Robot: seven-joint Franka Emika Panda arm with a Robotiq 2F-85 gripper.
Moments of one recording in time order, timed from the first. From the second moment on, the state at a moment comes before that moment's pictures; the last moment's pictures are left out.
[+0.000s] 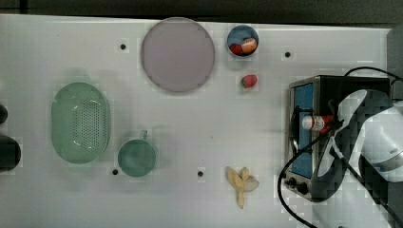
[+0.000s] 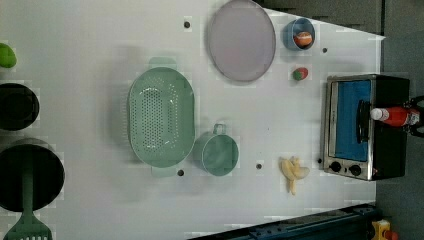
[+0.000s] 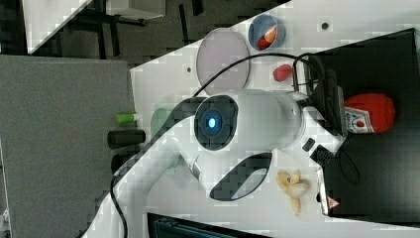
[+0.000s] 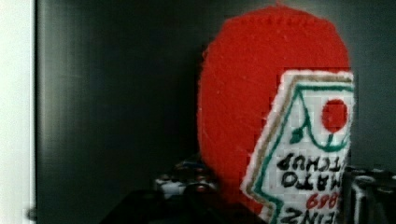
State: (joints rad) arm -0.10 0.48 -0.65 -1.75 0.25 0.55 -0.02
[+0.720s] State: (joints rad) arm 0.02 0.17 -0.55 -1.49 0.19 0.18 -0.02
